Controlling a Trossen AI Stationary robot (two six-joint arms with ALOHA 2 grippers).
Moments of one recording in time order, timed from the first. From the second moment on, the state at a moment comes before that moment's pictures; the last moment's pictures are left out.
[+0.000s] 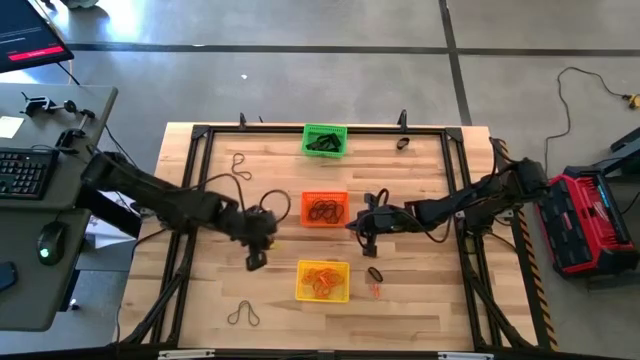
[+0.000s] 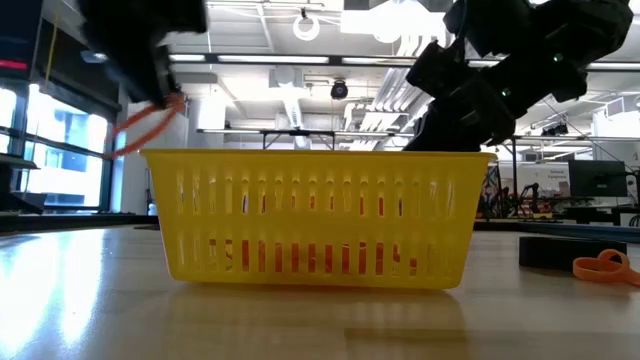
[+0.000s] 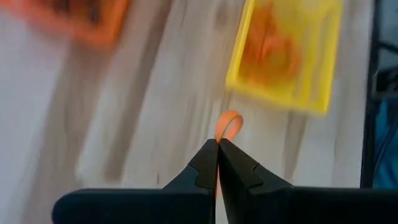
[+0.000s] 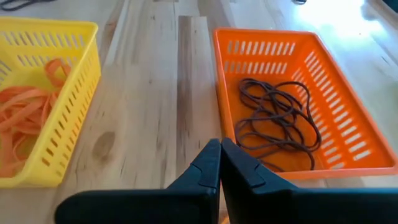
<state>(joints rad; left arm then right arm) -0.30 1.27 0.88 -0.61 -0.04 -0.58 0.14 1.53 0.59 0.34 0.19 0.04</state>
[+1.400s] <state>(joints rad) -0.22 1.87 1.21 -0.29 0.35 -0.05 0.14 1.43 0.59 0.22 0.24 0.10</state>
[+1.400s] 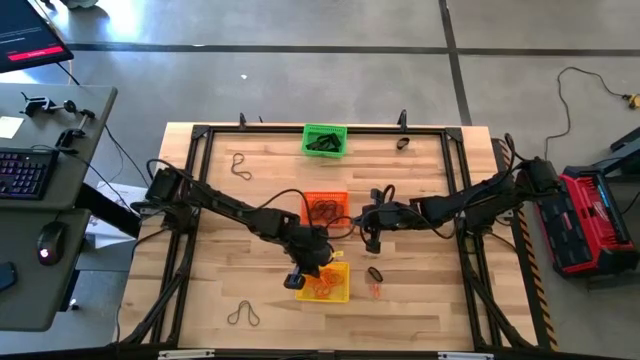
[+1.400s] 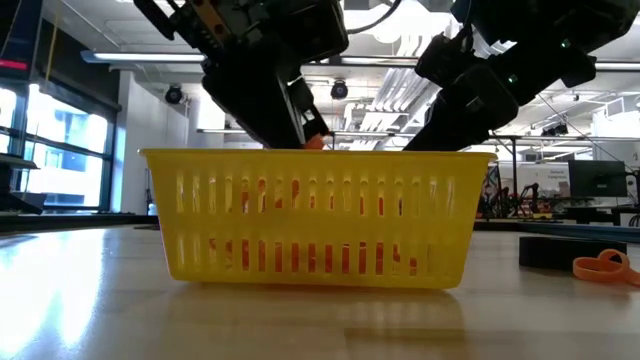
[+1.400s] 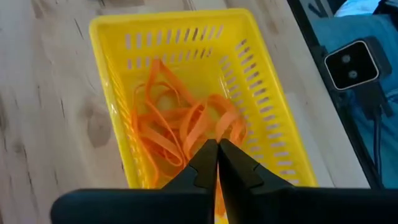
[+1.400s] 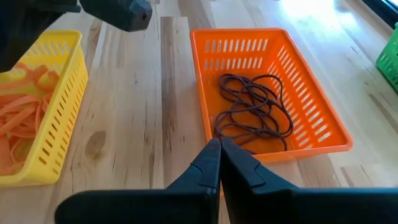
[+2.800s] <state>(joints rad) 0.18 1.08 0.67 -0.34 -0.27 -0.22 0.14 1.43 0.59 0.23 0.23 0.08</state>
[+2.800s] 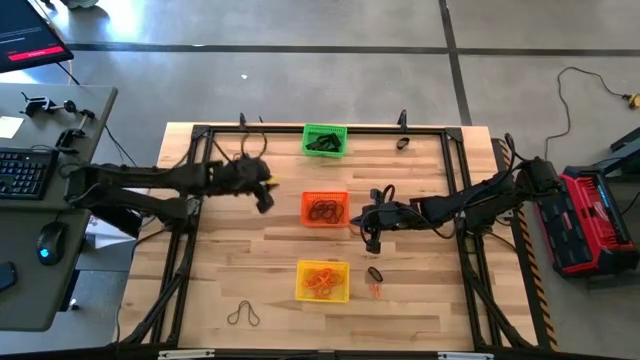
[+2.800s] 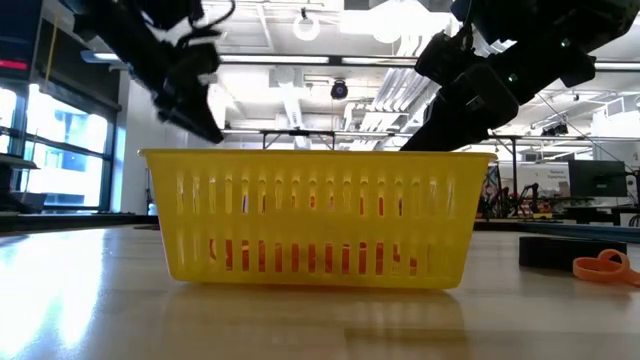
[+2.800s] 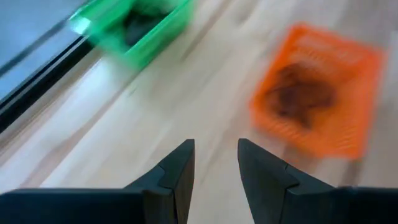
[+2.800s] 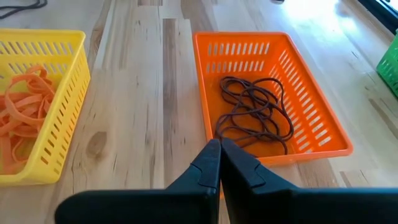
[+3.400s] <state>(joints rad) 0.63 1.27 0.67 -0.60 -0.09 -0.05 0.14 1.43 0.59 0.23 0.23 0.10</state>
